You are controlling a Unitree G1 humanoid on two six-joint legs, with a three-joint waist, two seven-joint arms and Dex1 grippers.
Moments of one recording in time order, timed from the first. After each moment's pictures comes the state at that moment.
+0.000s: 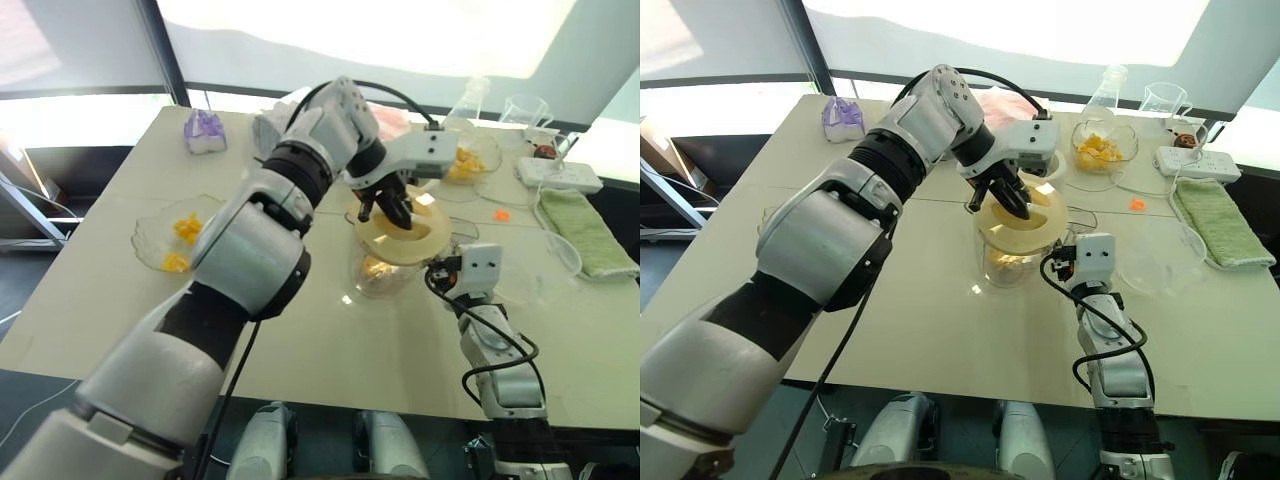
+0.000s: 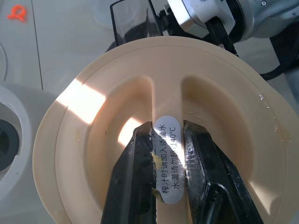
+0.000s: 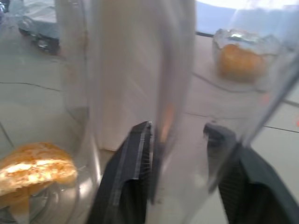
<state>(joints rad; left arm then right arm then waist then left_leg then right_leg) -1.69 -0.03 -0.31 1.32 0.30 0.12 -1.50 -0.09 -0.23 -0.09 -0.11 0.13 0.18 0.06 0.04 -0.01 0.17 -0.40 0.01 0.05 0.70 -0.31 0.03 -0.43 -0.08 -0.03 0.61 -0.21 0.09</state>
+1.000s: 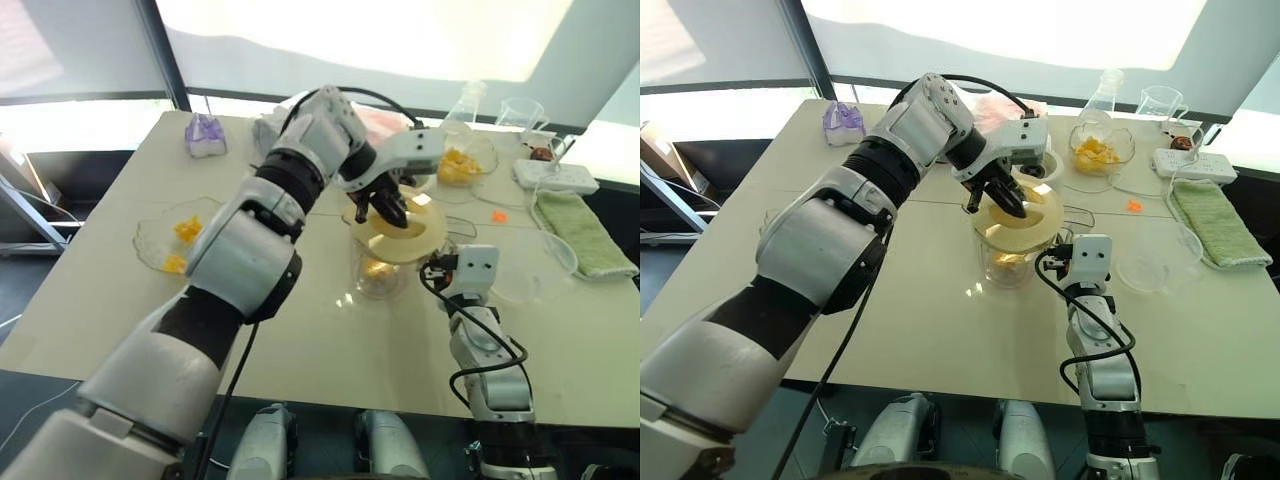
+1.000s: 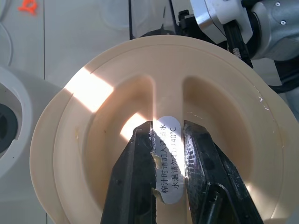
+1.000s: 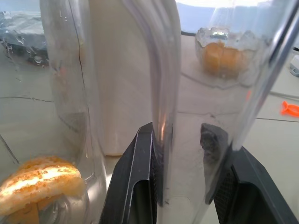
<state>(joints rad) -1.64 -0.03 -0.30 1.25 0.29 0.30 -1.45 -0.08 -0.17 -0.08 -0.15 0.08 0.25 -0.04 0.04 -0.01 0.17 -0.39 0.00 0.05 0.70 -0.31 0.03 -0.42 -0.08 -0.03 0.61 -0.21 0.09</state>
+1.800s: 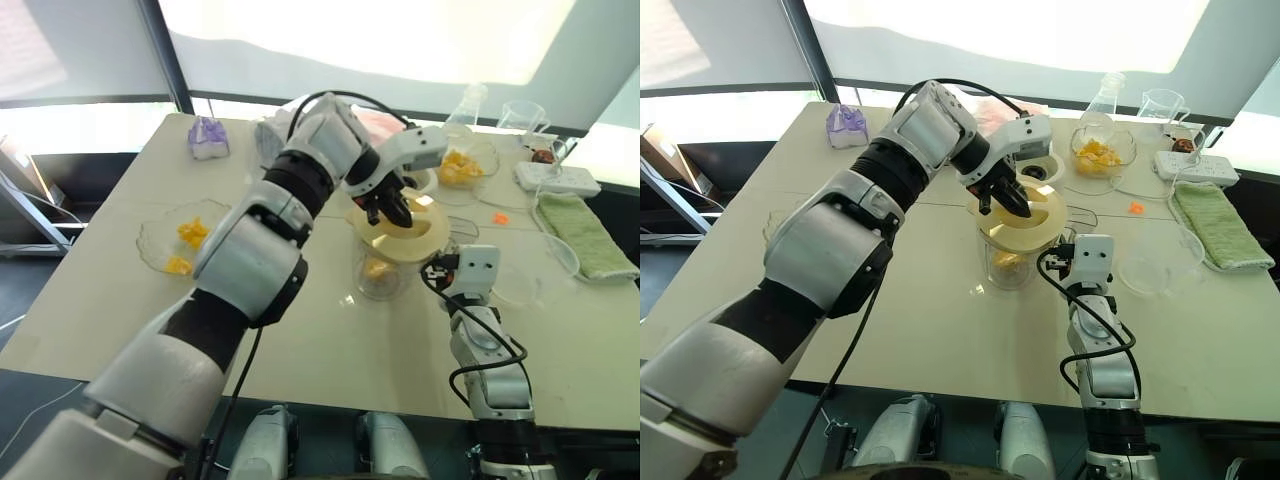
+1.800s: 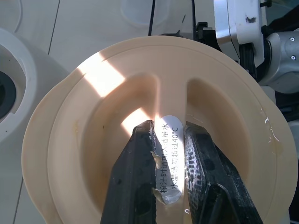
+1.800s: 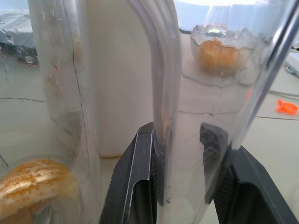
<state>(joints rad) -1.62 -0.05 -0.28 1.19 0.27 0.52 -1.40 -0.09 -0.17 -0.08 -0.14 0.07 0.25 -0.05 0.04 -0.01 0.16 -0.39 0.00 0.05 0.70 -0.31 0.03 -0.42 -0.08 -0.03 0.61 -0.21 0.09</state>
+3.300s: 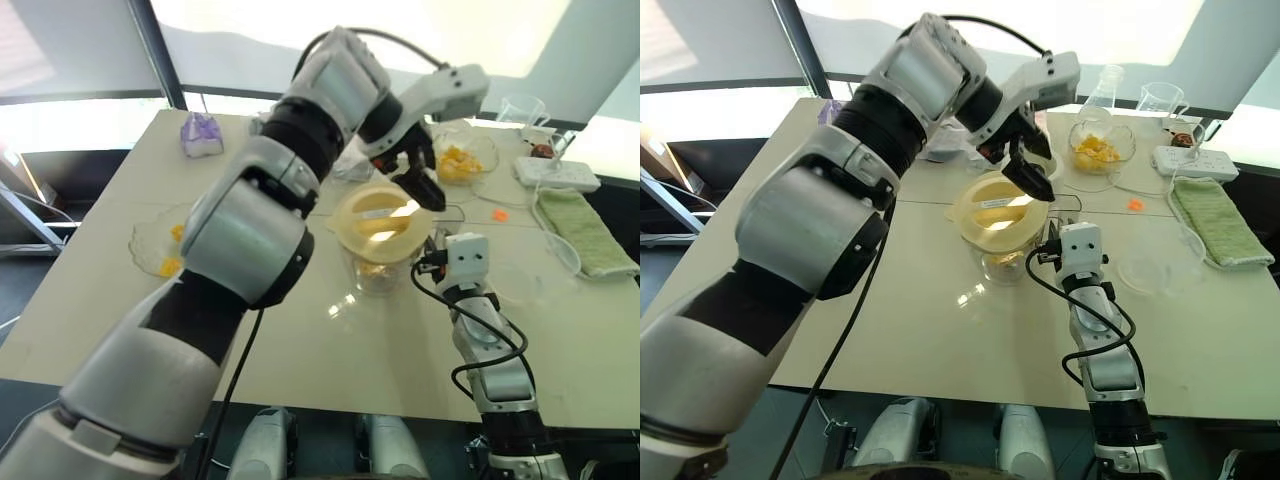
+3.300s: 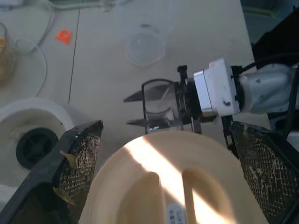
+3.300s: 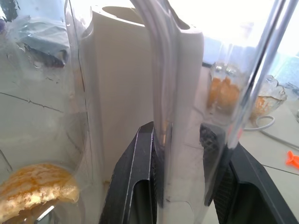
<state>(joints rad) -1.82 0.00 -0.26 1.21 0.18 0.49 -1.45 -0.11 -0.25 -0.02 -0.11 -0.01 0.16 0.03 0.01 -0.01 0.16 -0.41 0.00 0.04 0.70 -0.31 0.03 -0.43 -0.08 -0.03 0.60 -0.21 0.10</state>
